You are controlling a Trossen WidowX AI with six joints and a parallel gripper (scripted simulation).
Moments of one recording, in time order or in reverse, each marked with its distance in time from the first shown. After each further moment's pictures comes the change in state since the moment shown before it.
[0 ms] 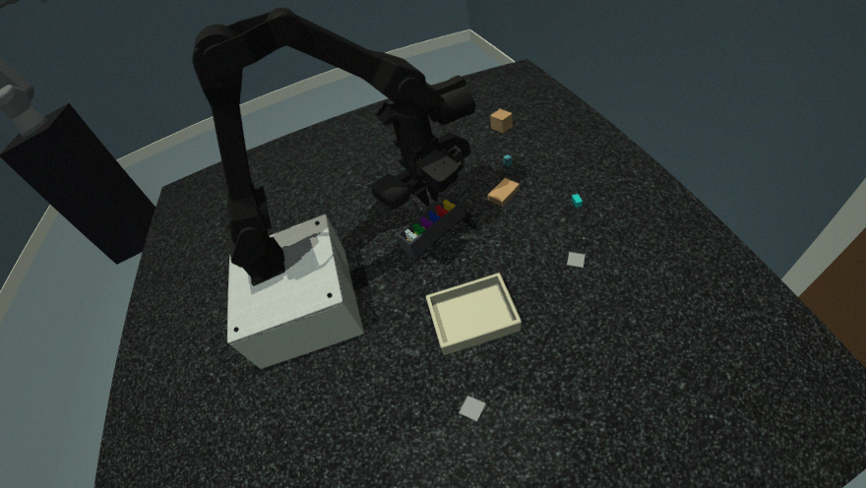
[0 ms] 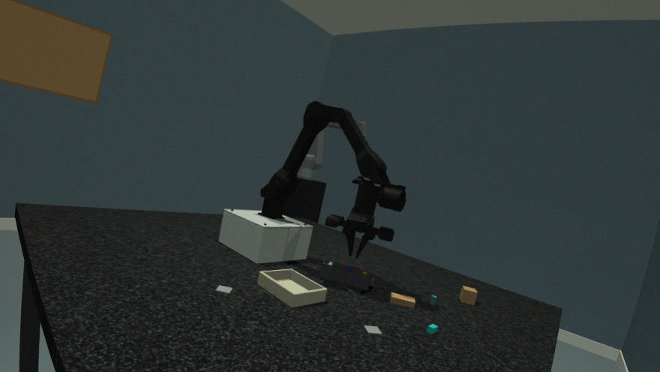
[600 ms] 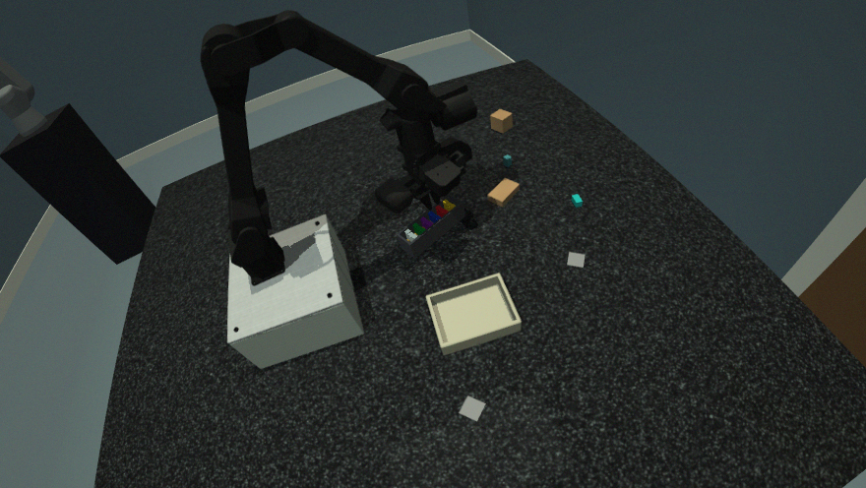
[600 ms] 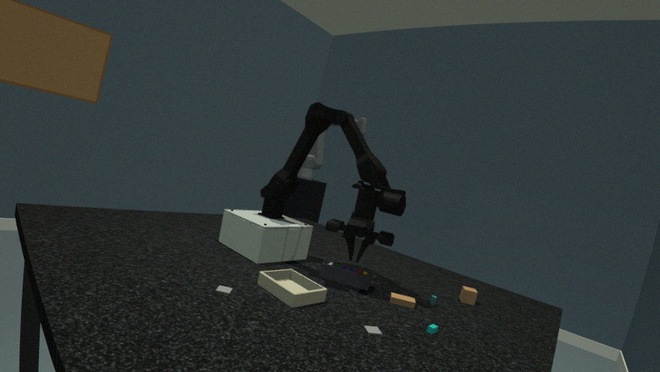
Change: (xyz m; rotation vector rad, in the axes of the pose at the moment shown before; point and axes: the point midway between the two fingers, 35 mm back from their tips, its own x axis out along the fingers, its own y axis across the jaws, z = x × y) arm 0.012 0.003 0.000 -0.003 -0.002 0.003
